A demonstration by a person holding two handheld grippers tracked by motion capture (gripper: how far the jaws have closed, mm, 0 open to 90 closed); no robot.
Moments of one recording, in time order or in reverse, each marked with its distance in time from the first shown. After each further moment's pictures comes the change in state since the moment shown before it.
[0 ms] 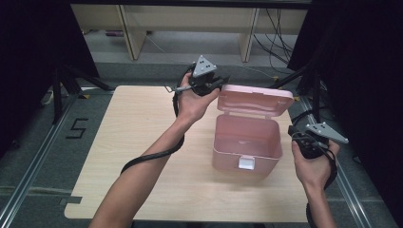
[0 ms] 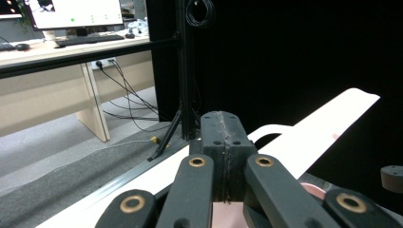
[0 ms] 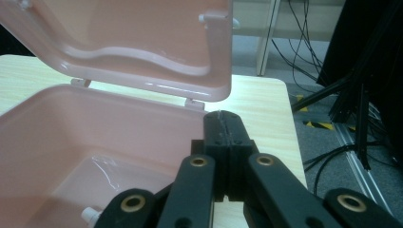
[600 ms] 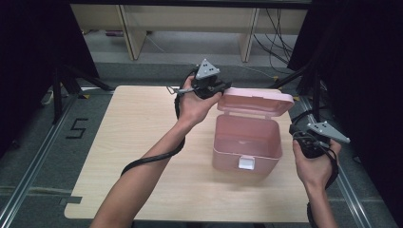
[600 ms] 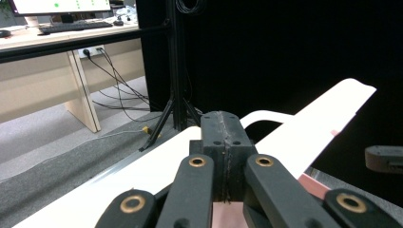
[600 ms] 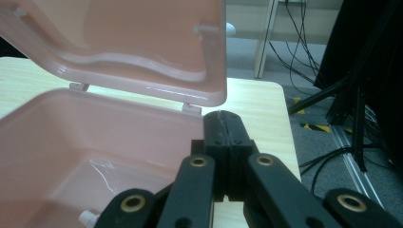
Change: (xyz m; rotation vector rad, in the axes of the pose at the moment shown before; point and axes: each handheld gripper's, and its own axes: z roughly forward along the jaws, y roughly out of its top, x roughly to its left) left arm -0.009 -0.005 -0.001 0.052 -0.032 -0.001; right arm 0.000 0.003 -0.002 -0.018 -0.016 -0.001
